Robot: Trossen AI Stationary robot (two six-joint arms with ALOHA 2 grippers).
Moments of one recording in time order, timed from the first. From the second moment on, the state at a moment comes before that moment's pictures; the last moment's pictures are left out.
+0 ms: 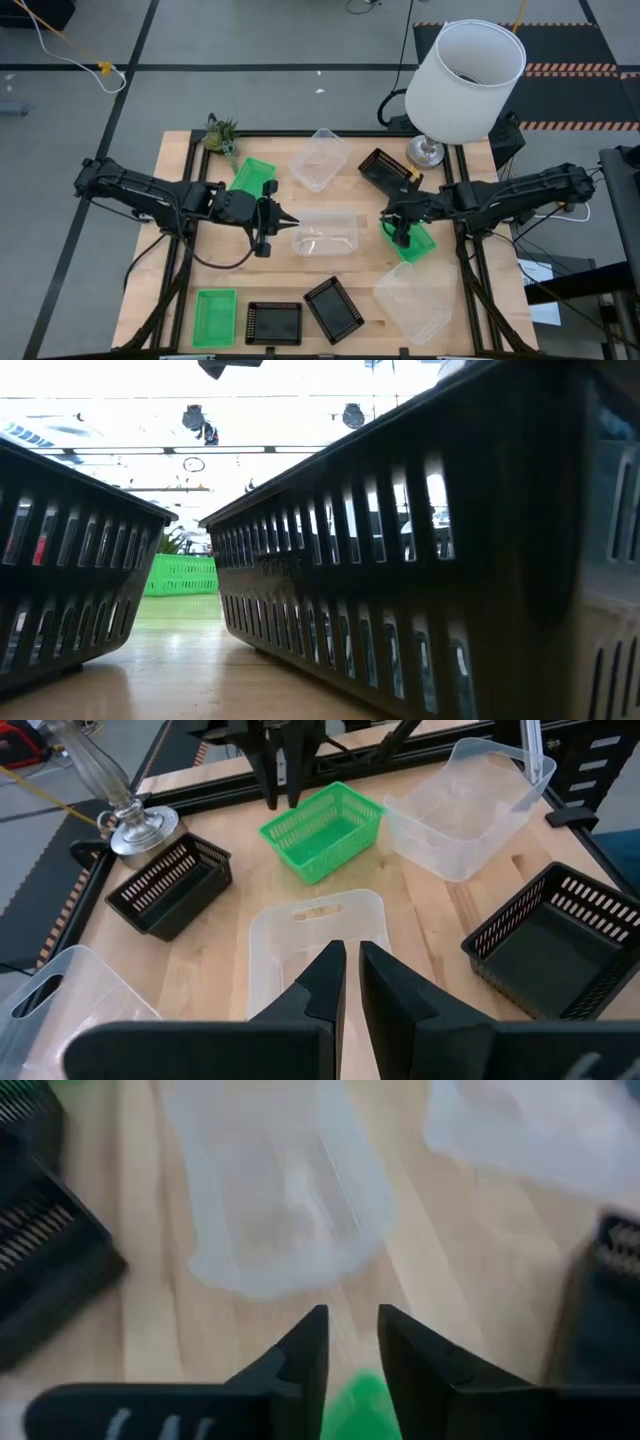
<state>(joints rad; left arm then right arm) -0.22 1.21 1.03 -0.34 -0.19 0.08 0.14 1.01 0.75 -0.59 0.21 0.37</state>
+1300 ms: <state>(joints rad) -0.20 1.30 1.03 -0.16 -0.19 0.17 0.34 1.04 0.51 -0.40 0.28 0.59</state>
